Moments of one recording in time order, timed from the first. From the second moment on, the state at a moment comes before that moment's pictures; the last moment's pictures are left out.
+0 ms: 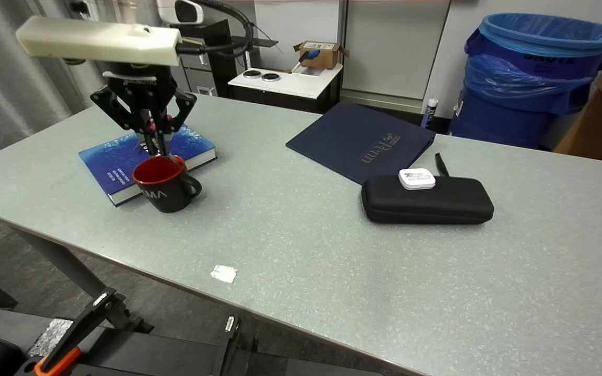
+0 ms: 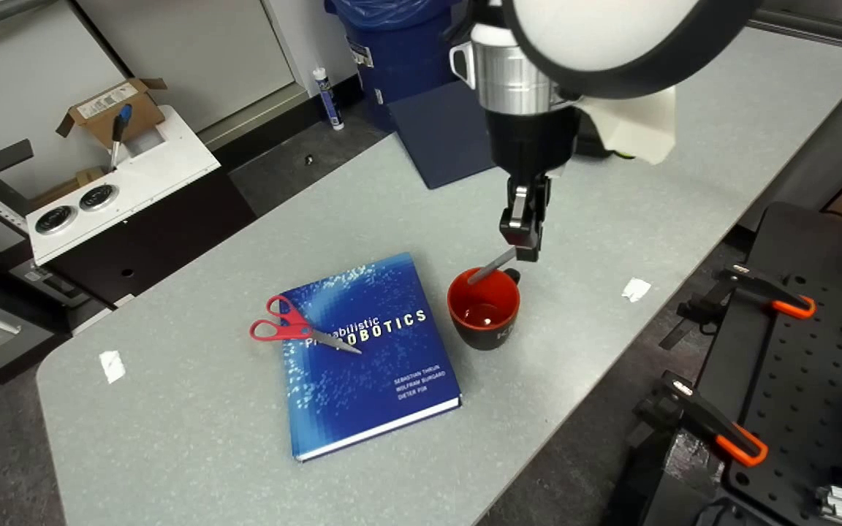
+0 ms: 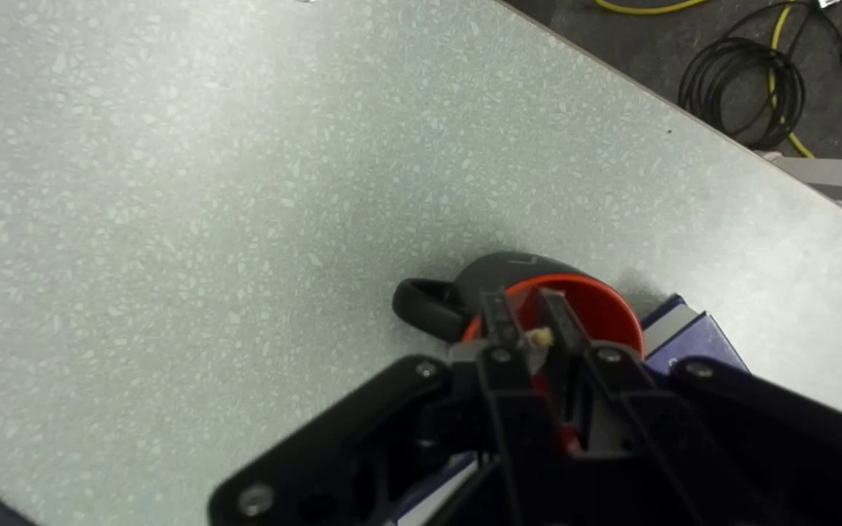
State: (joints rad) arm 0.04 -0.03 0.08 -2.54 0.16 2.41 -0.30
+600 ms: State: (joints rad) arm 0.00 -0.16 -0.04 -2.67 0.15 2.58 -0.25
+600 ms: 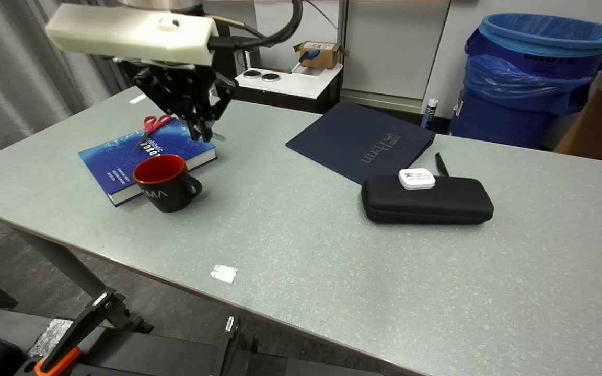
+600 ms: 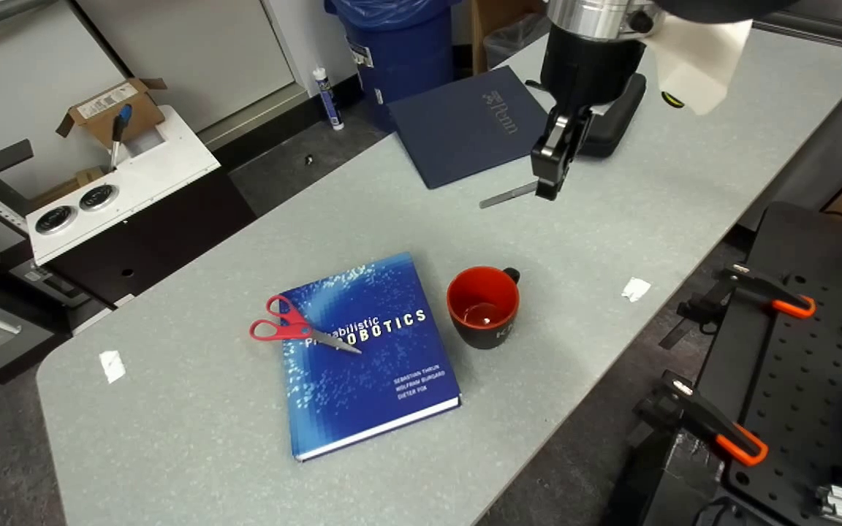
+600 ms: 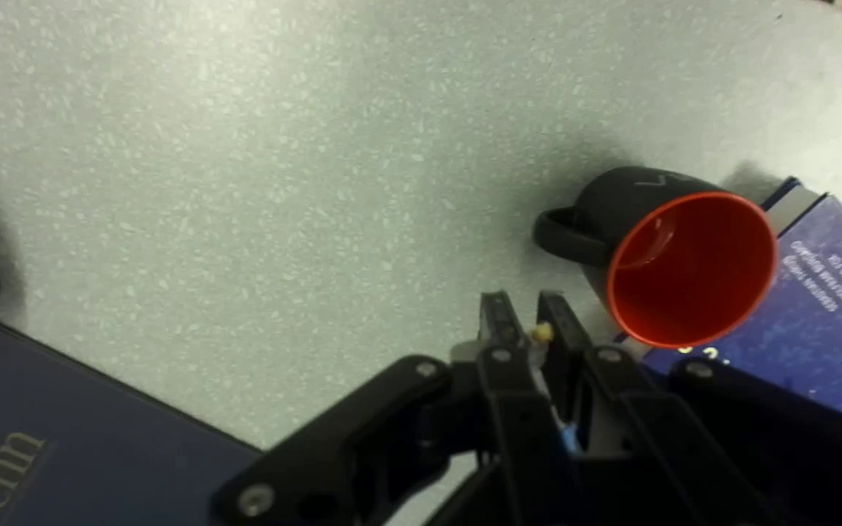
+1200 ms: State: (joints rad) arm -0.02 0.28 -0.05 -2.45 0.03 2.71 -0.03
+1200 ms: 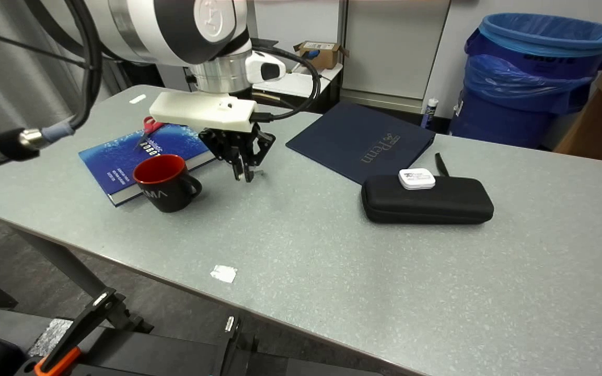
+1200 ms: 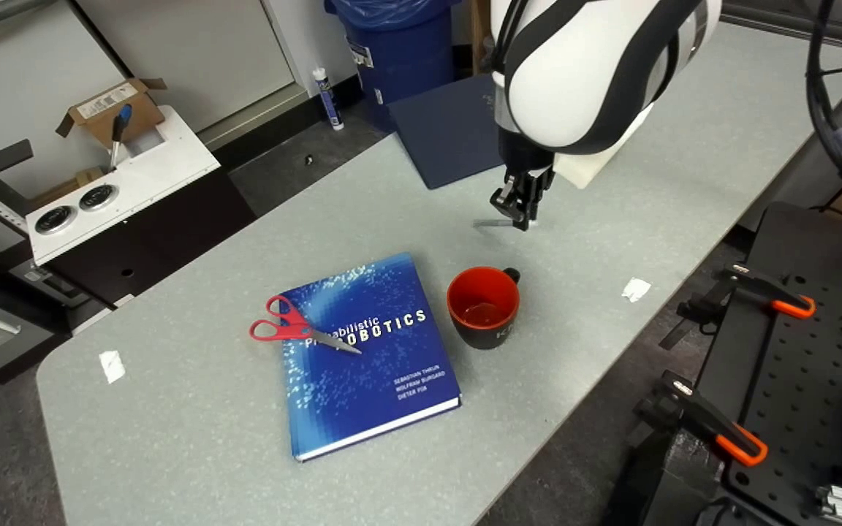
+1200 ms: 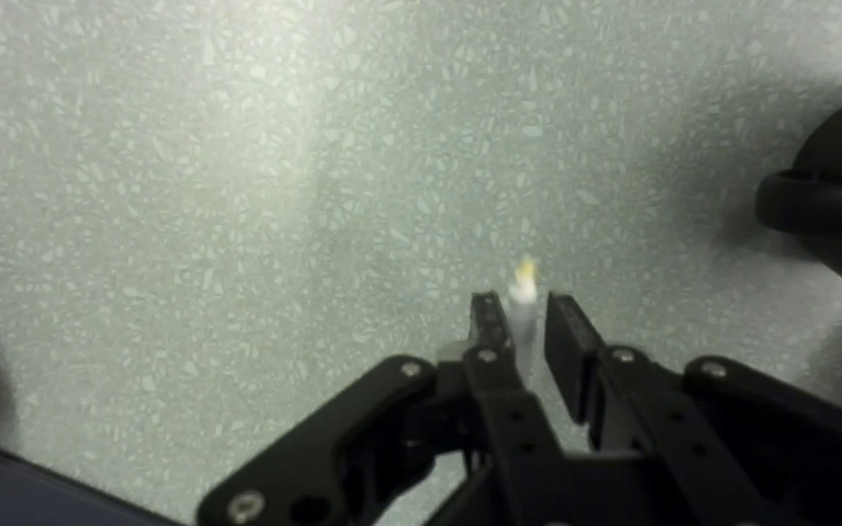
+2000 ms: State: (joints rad) arm -0.02 0.31 -0.05 -2.37 0.04 2.69 -0.01
